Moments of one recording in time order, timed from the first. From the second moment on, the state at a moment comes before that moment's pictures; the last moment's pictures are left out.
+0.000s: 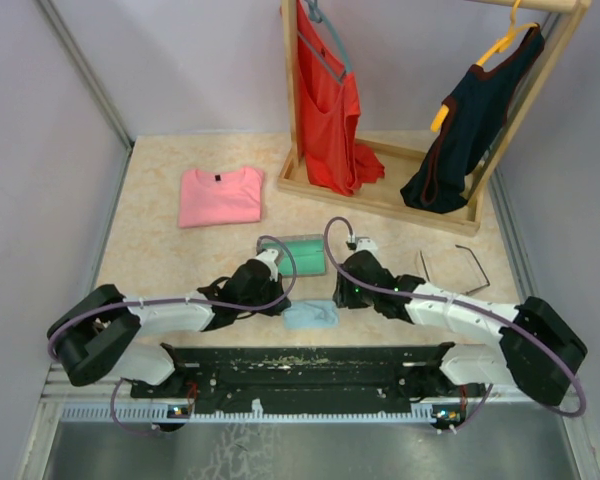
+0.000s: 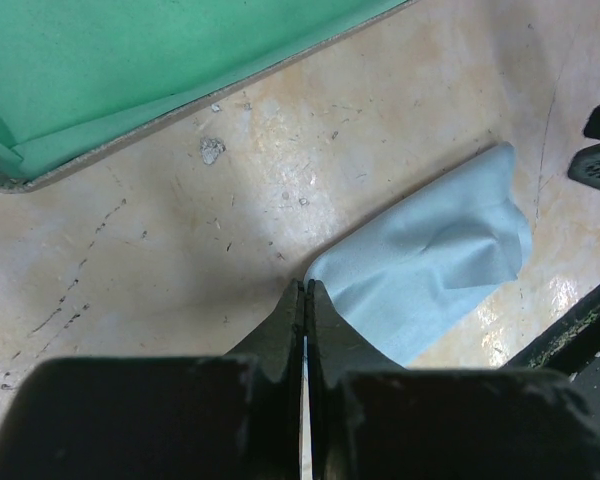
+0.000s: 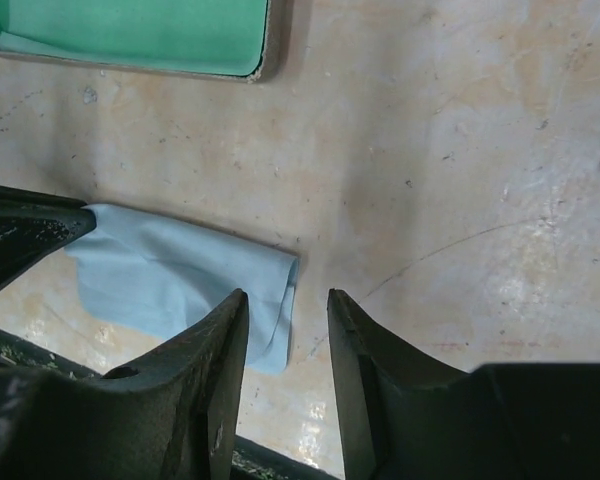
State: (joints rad) left arm -0.88 1.38 0.44 0.22 -0.02 -0.58; right arm 0.85 1.17 0.55 -0.23 0.17 0.68
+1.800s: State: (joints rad) left arm -0.88 1.34 0.44 0.20 -0.01 -0.58; right arm 0.84 1.35 0.54 -0.08 0.10 0.71
